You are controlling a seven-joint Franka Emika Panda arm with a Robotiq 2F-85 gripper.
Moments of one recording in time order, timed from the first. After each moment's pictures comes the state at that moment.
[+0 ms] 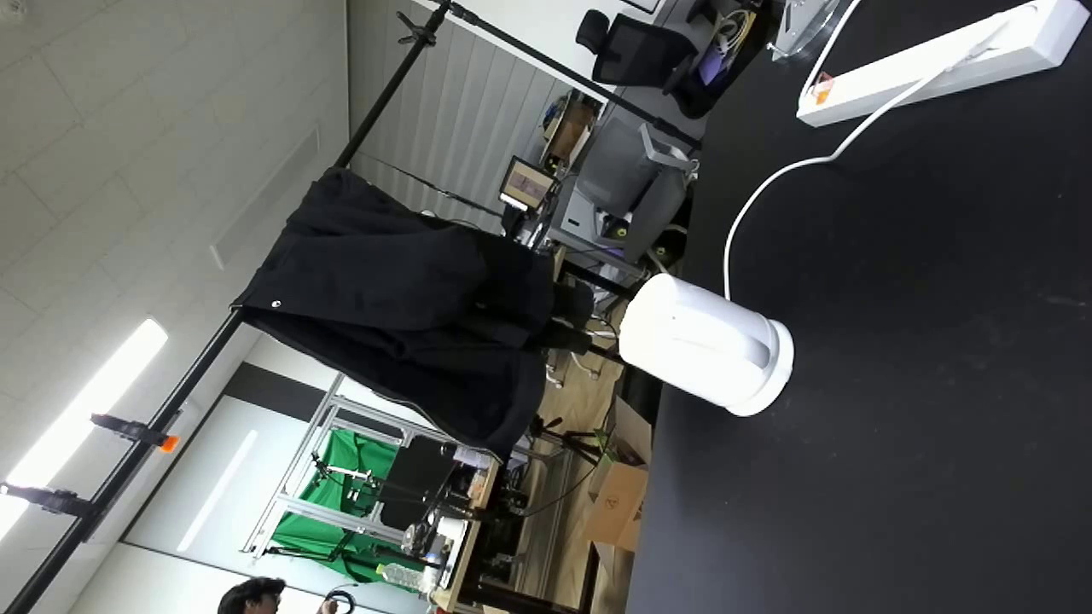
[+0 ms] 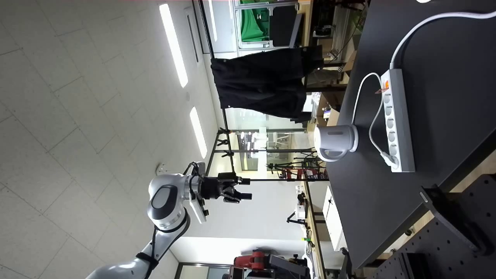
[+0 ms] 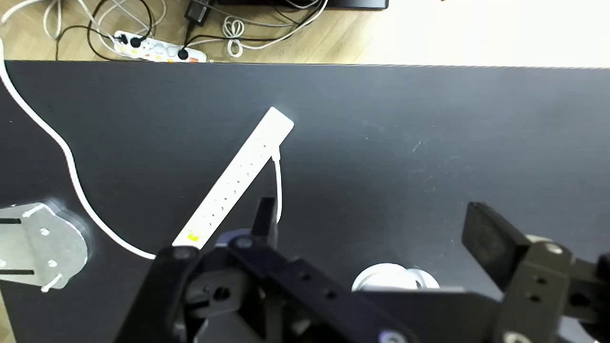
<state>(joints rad) -0.01 -0.59 0.00 -2.51 0.02 1.91 -0.01</state>
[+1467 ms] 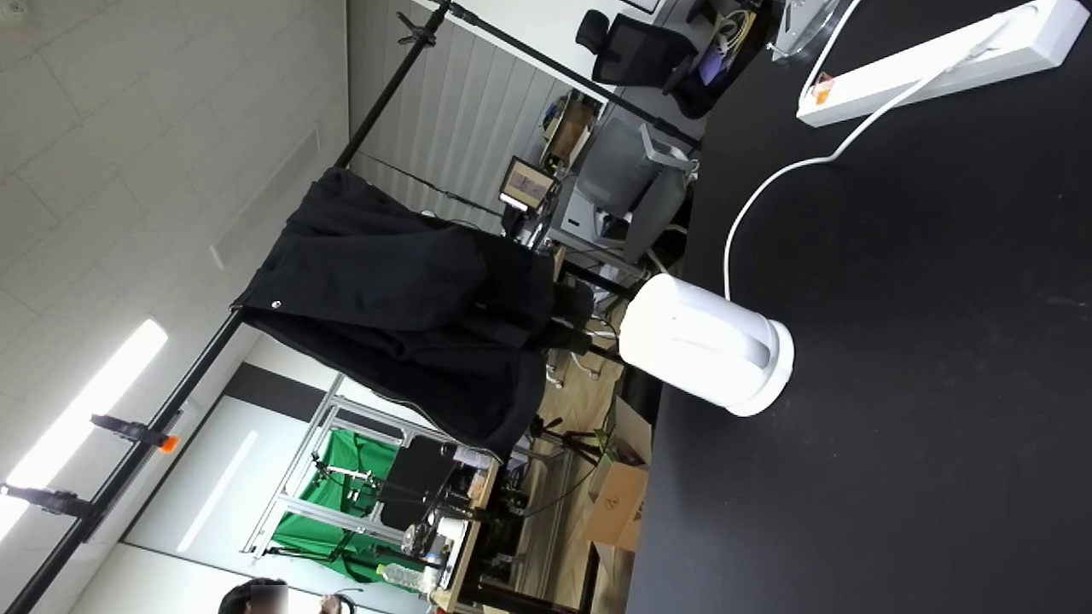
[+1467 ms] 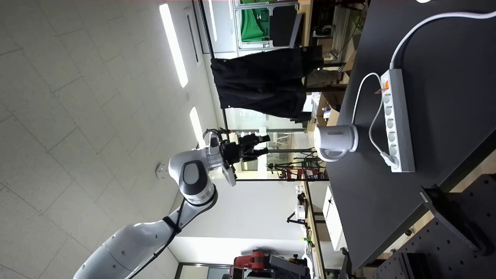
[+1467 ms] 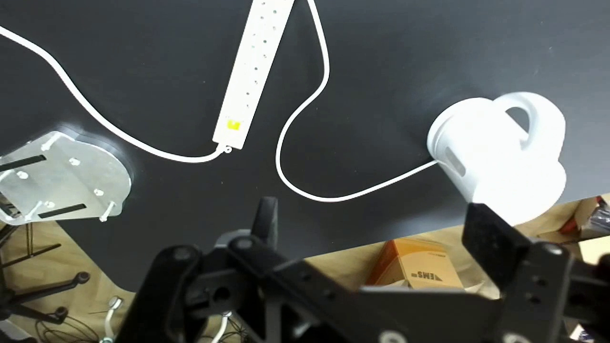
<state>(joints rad) -0.12 -0.28 -0.04 -2.52 0.02 2.54 0.10</state>
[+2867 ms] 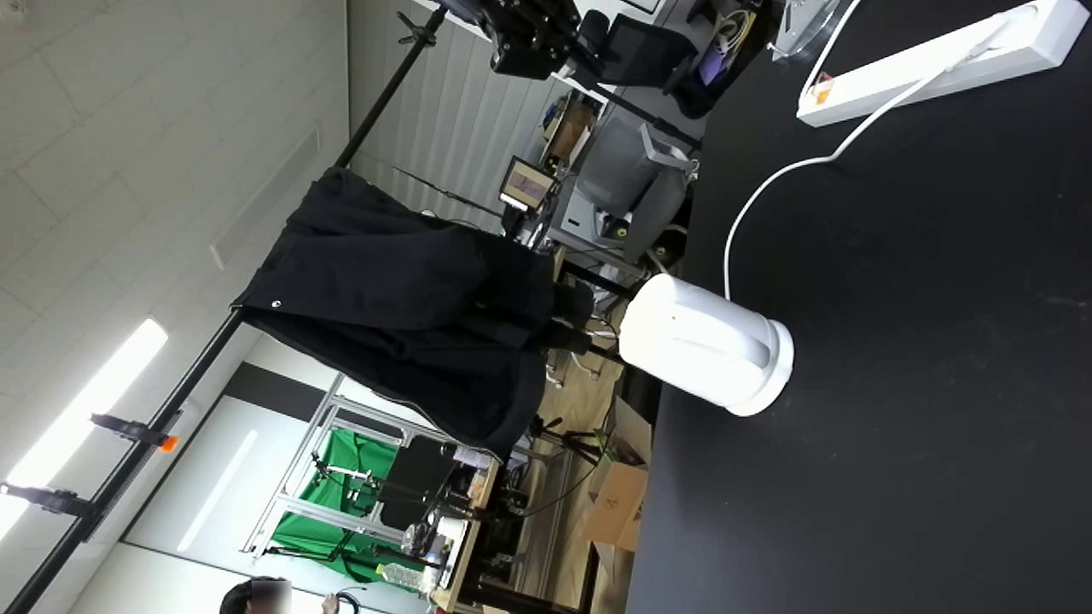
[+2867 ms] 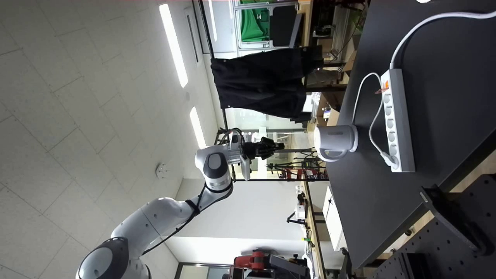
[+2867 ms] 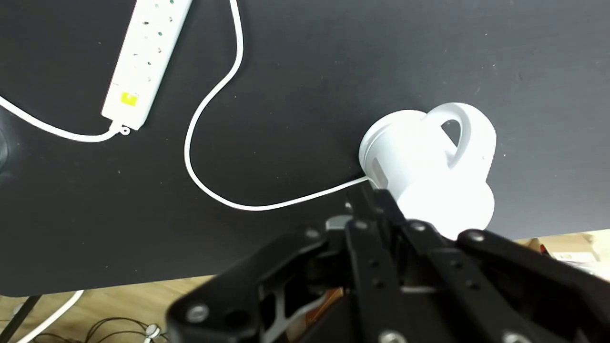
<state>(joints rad) 0.01 0.04 0.02 -2.26 0.05 2.54 0.11</state>
